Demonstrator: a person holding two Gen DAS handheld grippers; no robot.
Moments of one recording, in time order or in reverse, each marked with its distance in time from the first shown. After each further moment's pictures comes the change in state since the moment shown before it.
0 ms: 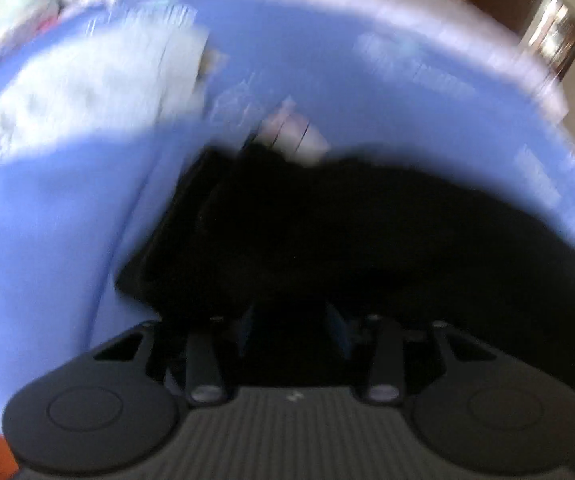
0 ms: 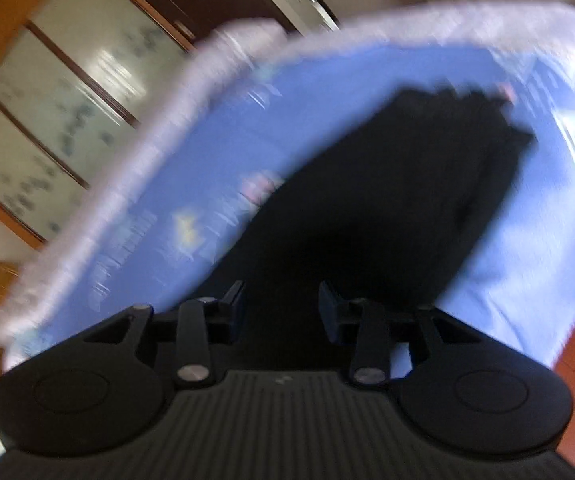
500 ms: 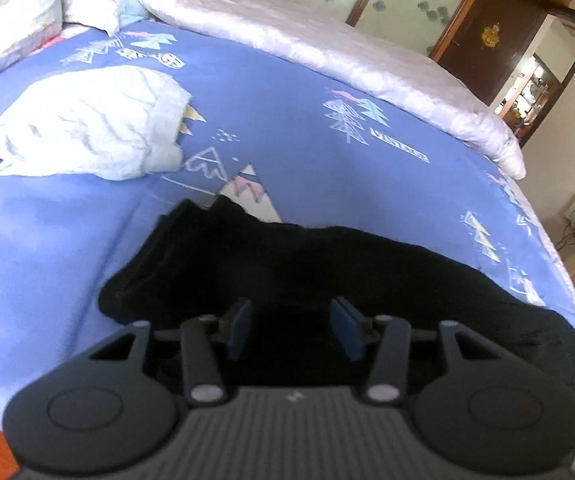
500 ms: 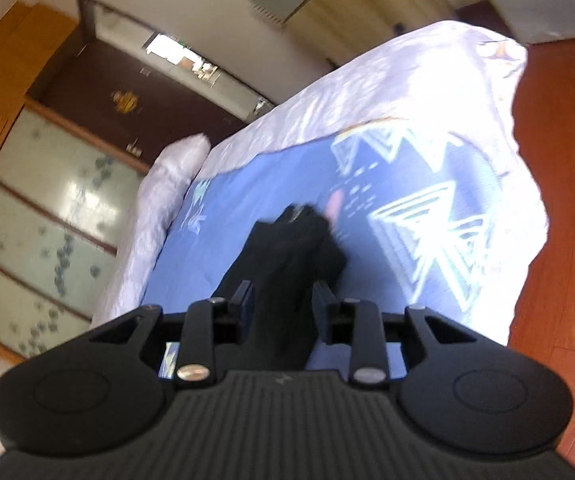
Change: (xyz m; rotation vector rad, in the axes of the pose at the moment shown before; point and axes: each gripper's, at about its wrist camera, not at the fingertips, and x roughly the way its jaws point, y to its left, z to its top) left arm -0.055 -0.015 0.018 -0.093 -0.126 -0.142; right arm -0.074 -0.108 0.044 0.367 -0.289 0.076
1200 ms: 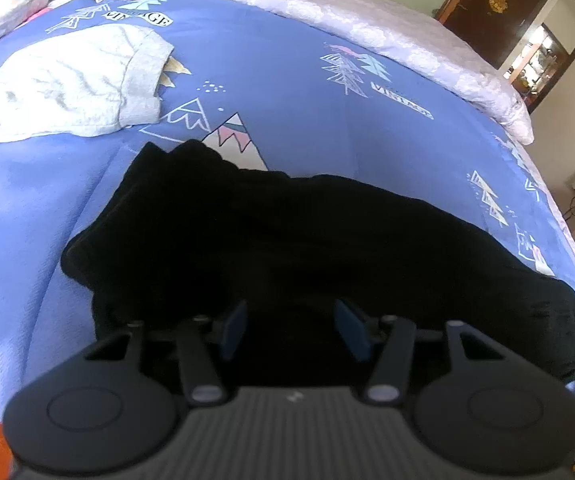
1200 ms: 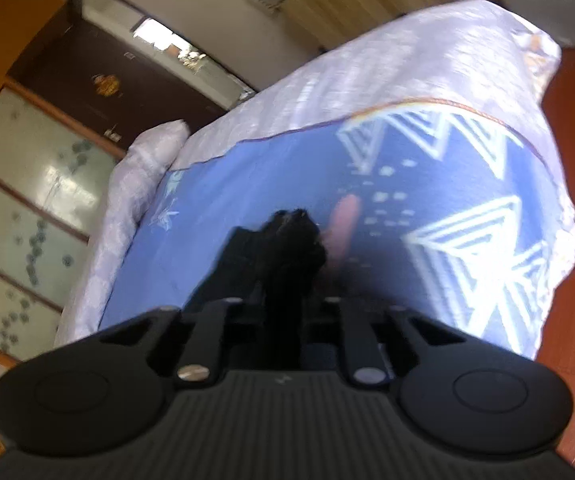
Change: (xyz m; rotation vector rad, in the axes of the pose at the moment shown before) left arm 0.025 -0.018 -0.017 0.006 0.110 0.022; right arm 0.050 0.021 0.010 -0.080 0.030 -0.009
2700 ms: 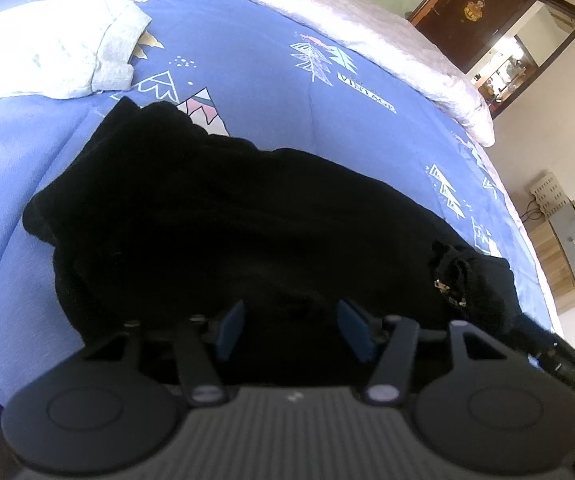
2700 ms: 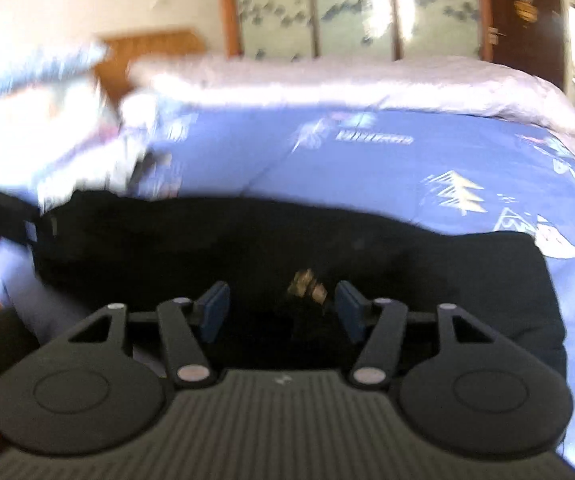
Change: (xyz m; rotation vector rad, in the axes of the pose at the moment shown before) left arm 0.005 0.004 -0.020 -0.044 0.023 -0.146; right arm -0.044 0.203 -0.255 -1.080 0.377 0.460
